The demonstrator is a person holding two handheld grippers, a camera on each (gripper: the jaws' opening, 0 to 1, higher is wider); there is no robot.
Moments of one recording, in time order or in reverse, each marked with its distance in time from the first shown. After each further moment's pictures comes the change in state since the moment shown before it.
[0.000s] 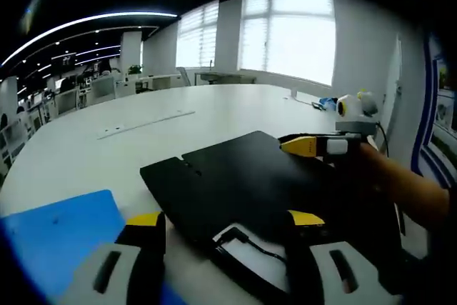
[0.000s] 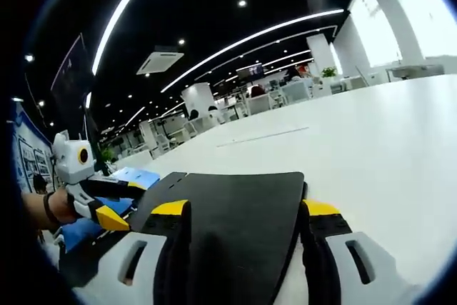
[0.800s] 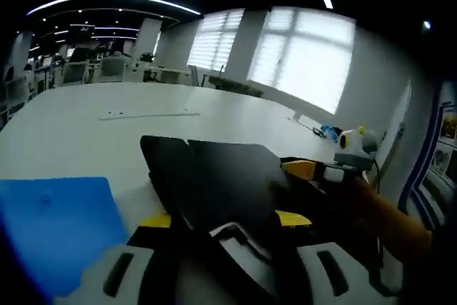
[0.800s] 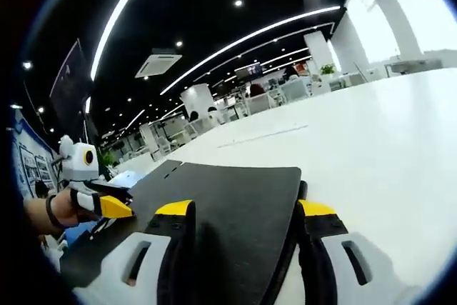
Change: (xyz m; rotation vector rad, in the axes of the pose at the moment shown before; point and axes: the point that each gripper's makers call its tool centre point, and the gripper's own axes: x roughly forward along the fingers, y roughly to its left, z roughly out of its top) left arm -0.005 0.000 0.007 -0.158 -0.022 -0.013; right arm 0.003 -0.004 0.002 0.038 0.000 0.002
